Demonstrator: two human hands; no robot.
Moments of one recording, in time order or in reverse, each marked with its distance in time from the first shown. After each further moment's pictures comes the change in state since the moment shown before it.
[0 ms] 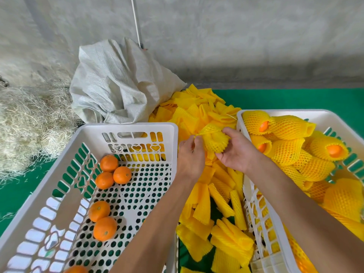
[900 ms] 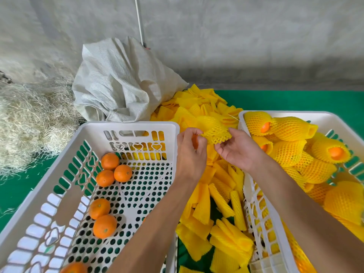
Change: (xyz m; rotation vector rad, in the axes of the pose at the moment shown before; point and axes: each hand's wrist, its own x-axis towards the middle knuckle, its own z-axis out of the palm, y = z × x) left_hand 0.003 -0.012 0.002 -0.023 0.081 0.249; right_hand 0.004 -0.006 -0.002 0.188 -0.118 -0.023
